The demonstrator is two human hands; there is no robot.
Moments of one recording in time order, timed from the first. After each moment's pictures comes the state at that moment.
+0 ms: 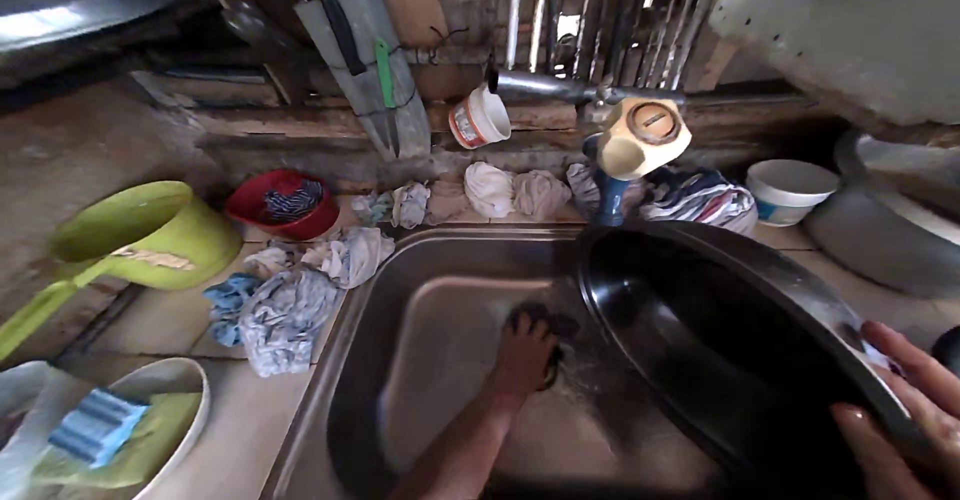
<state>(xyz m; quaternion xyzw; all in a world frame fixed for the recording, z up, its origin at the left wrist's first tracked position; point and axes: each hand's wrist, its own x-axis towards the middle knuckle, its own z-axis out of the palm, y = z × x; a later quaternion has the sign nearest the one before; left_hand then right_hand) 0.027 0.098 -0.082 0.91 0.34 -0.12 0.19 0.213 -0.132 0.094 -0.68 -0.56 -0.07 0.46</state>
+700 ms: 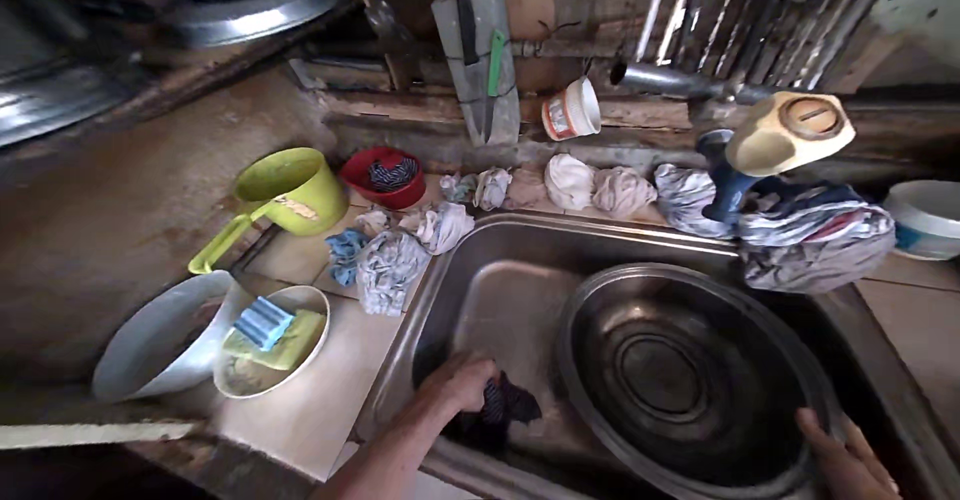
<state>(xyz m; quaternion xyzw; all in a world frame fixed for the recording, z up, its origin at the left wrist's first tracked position) -0.163 0.098 -0.026 0.83 0.40 -0.28 0.28 0.205 -0.107 -0.016 -0.72 -0.12 0.31 0.60</state>
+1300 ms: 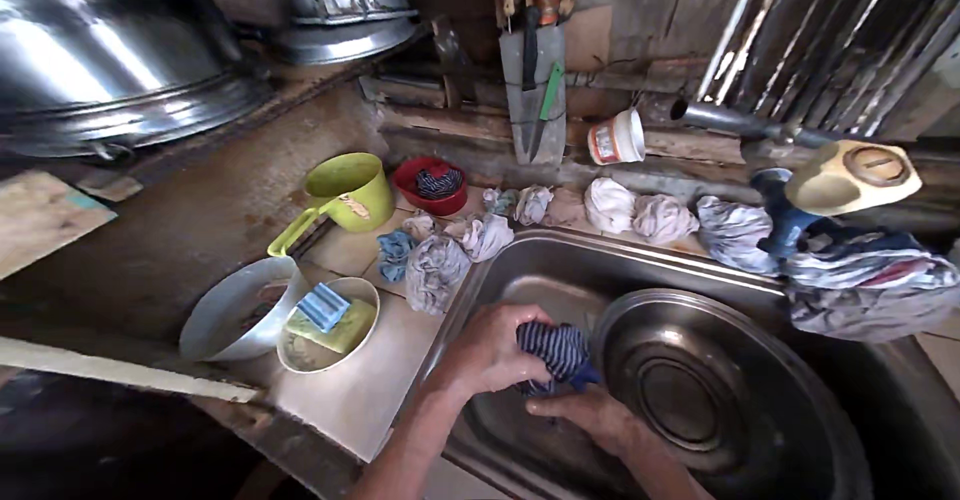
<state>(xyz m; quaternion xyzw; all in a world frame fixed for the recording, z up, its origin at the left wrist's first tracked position) -0.171 0.088 0.122 0.78 0.47 0.12 0.40 0.003 0.024 0.006 -0.49 -0.41 0.66 0.38</state>
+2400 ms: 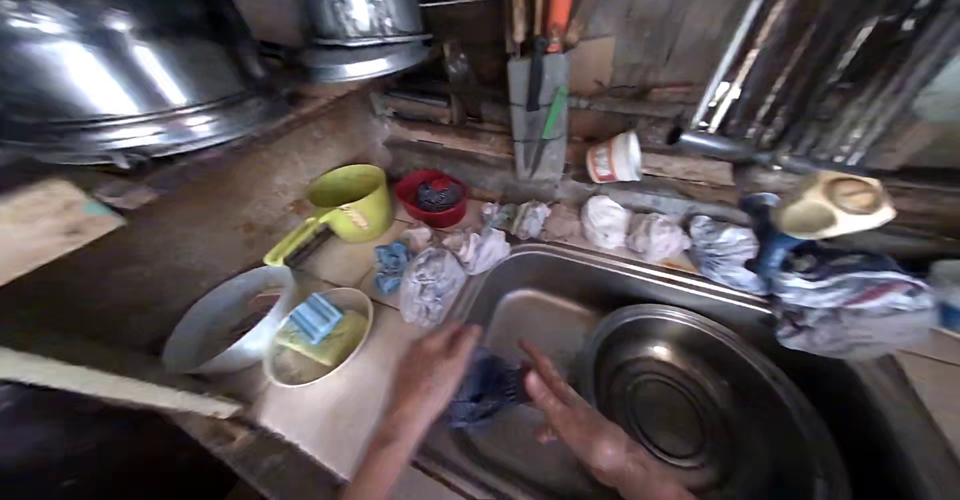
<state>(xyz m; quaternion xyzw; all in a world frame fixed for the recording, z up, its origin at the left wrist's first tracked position) -0.205 0.066 0.098 0.62 0.68 0.24 0.30 0.007 0.021 0.046 -0.47 -0.50 0.67 0.28</state>
